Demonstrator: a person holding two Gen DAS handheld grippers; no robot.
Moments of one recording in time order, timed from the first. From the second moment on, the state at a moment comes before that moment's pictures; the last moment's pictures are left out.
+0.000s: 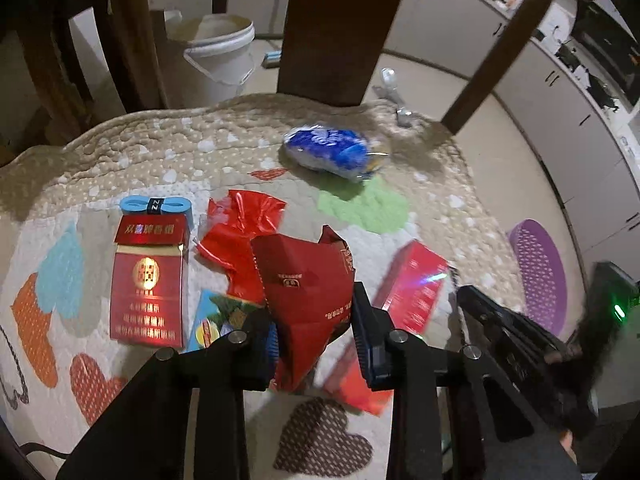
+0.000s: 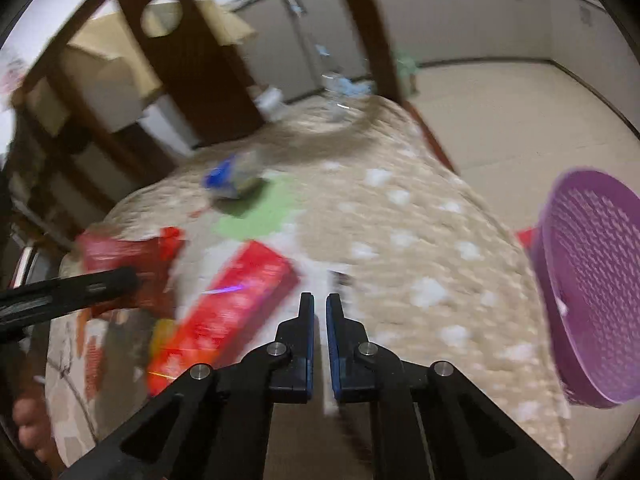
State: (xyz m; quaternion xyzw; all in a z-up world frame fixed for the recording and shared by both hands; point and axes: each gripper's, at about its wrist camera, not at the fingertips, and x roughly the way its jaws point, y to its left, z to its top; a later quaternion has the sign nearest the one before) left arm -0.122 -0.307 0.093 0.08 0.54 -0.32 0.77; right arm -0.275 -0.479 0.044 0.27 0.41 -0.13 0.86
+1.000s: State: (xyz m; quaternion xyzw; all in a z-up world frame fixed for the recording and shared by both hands) left arm -0.204 -0.222 0.131 0.14 0.44 -0.26 0.85; right arm -0.232 -0.413 0.042 0.17 0.48 -0.09 0.86
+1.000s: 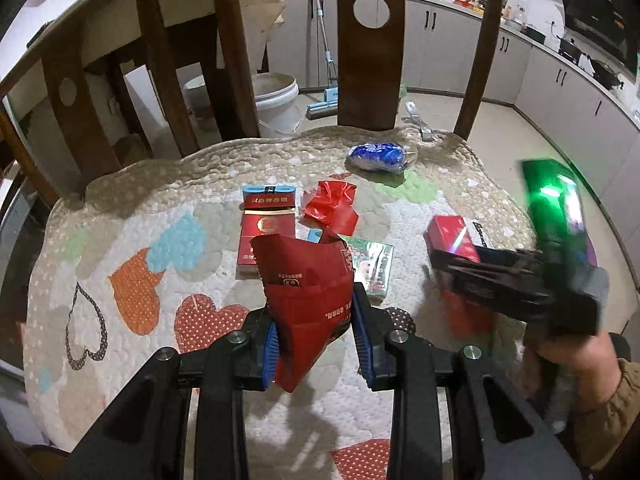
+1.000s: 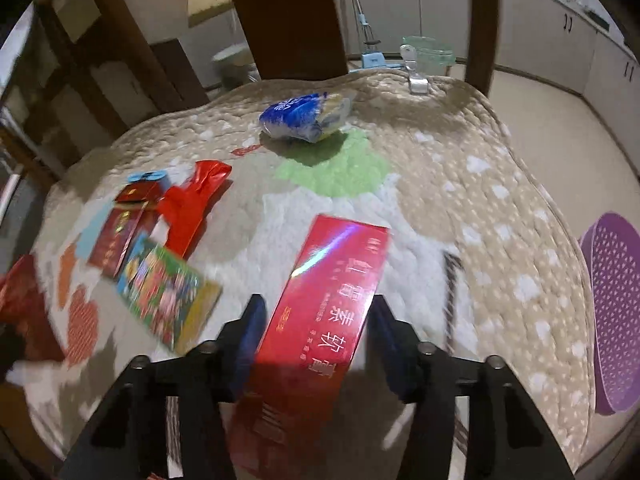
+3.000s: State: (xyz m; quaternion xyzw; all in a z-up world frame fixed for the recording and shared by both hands) left arm -0.280 -0.421 0.141 0.26 0.38 -0.39 0.80; right arm -0.408 -0.580 0.093 0.34 0.25 -0.19 0.89
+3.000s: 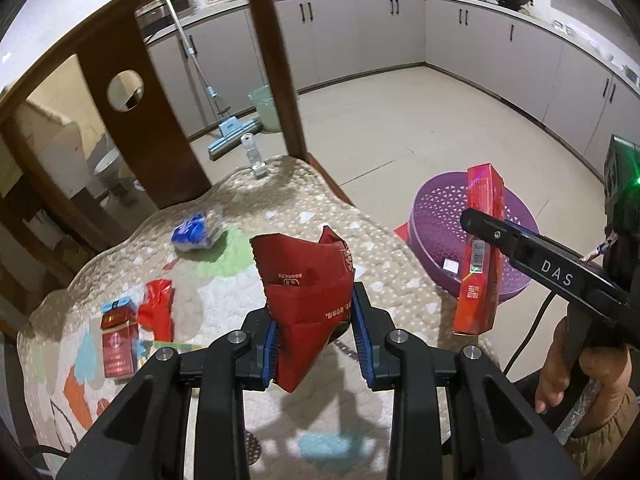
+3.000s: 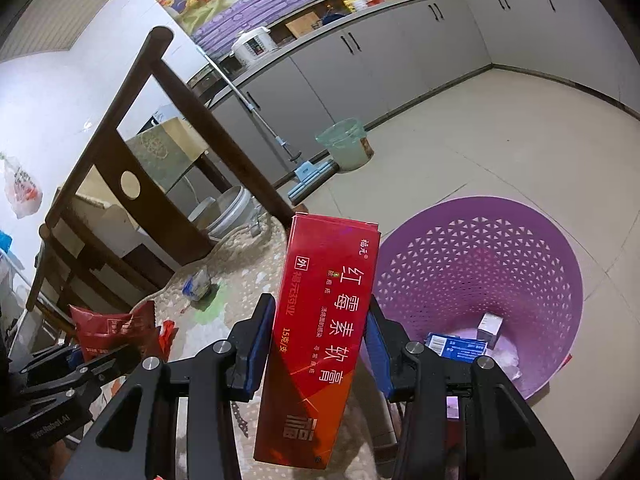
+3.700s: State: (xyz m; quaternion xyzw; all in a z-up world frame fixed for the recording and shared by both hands) left arm -0.300 -0.479 0.118 0.30 0.38 -0.41 0.77; right arm -0.441 -0.622 0.079 0.38 0.23 -0.23 0.86
